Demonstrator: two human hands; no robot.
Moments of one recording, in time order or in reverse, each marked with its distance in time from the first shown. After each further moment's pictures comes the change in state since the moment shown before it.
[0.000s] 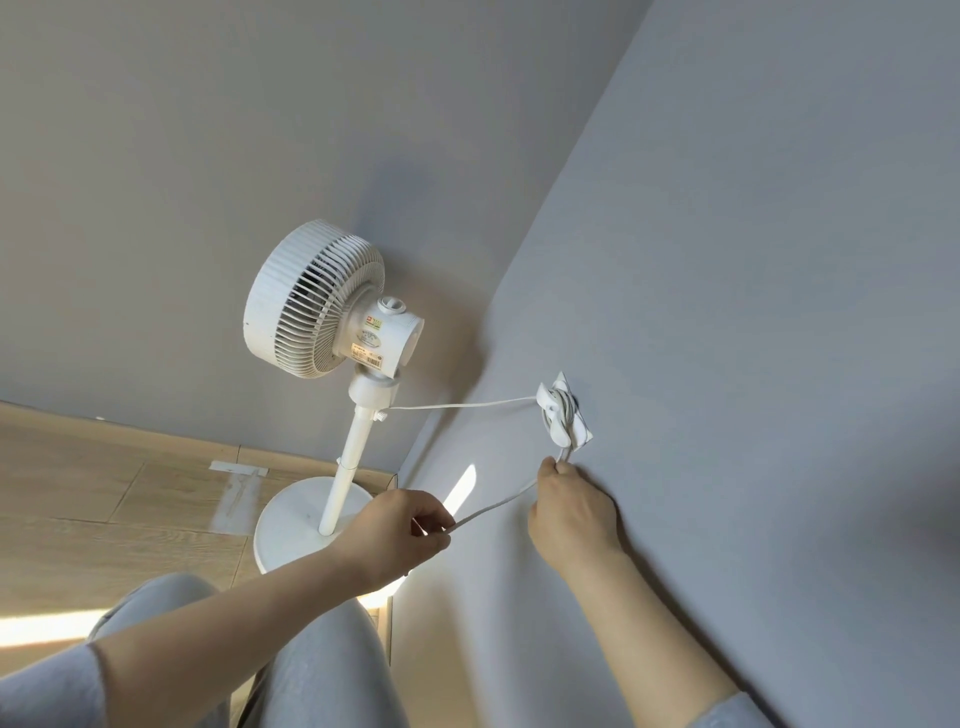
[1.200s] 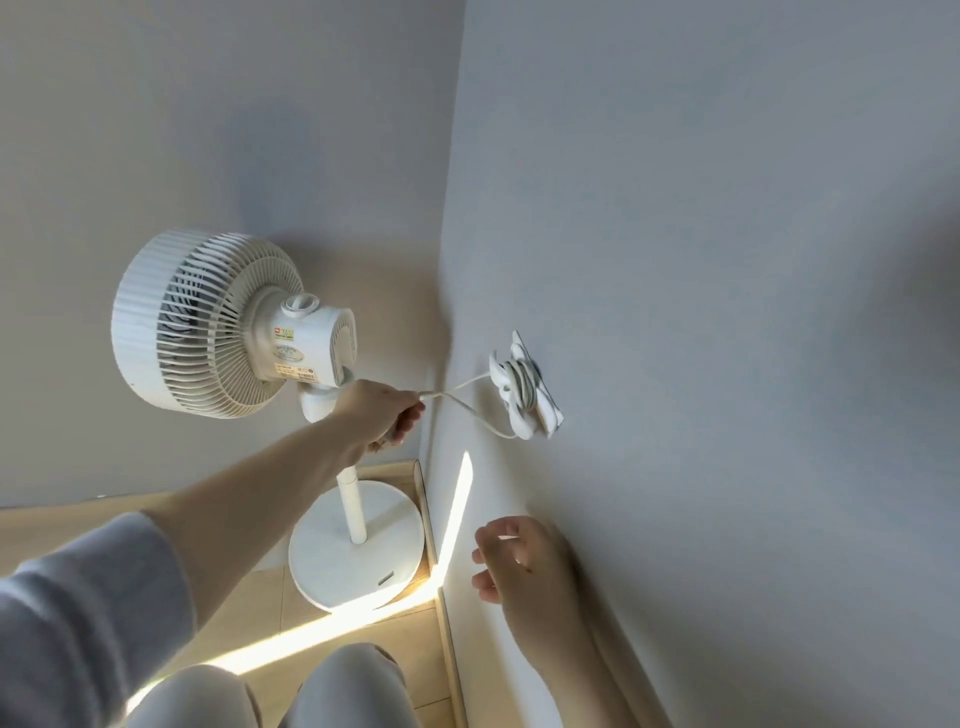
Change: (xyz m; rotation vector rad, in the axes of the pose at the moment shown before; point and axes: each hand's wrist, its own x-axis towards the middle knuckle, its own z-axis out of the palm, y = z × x) left_hand 0.187 0.021 -0.019 -0.272 0.093 -0.513; right_hand -0.003 0.000 0.070 1.535 -0.164 0.405
